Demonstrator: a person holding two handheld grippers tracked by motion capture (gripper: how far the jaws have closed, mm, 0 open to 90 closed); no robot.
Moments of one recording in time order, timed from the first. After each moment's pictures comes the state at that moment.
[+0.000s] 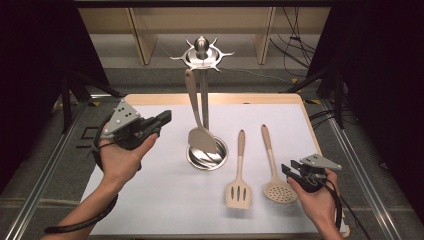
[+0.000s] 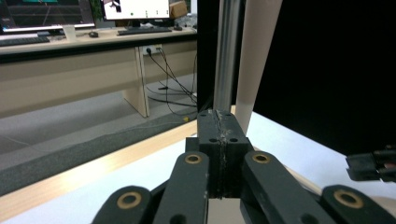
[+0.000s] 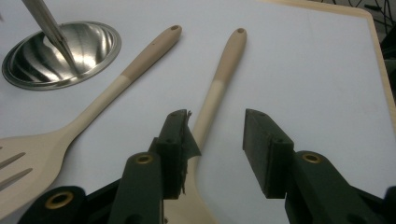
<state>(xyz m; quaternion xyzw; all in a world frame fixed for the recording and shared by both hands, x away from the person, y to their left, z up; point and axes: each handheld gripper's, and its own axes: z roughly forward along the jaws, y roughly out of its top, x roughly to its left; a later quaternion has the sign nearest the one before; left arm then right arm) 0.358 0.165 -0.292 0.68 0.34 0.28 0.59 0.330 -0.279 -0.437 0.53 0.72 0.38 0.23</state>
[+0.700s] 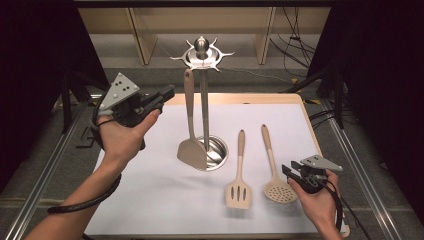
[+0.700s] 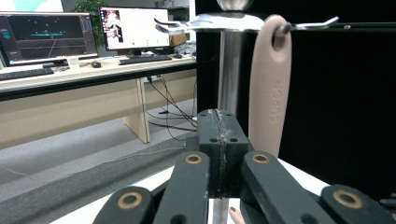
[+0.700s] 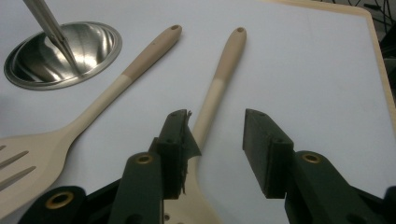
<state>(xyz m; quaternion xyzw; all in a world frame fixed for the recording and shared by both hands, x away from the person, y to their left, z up) 0.372 0.153 -0.246 0.66 0.33 0.29 0.62 0.329 -0.280 -0.437 0.52 0.72 0.38 0.24</state>
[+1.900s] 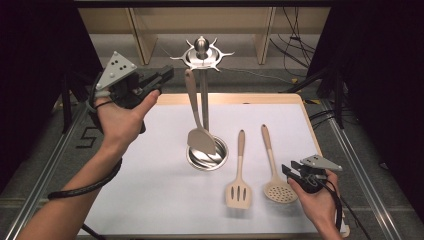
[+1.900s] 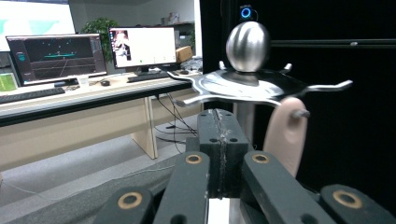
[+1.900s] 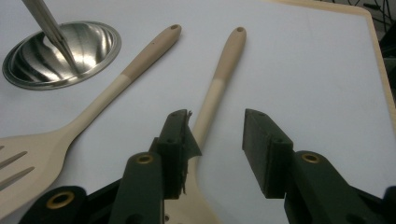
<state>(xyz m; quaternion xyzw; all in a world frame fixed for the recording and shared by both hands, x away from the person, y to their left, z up) 0.389 0.150 -0.214 0.64 0.32 0.31 0.62 0.330 -0.281 -0.438 0.52 0.73 0.38 0.24</state>
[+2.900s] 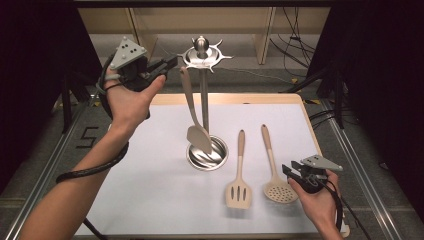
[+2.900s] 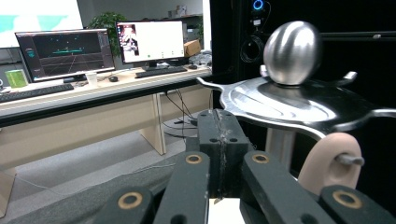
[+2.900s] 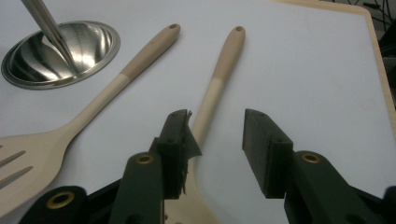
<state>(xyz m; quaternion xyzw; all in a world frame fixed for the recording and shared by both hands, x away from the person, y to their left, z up) 0.422 0.142 -0.207 0.65 0.33 0.32 0.61 0.332 -0.284 -0.438 0.51 0.73 0.38 0.25</state>
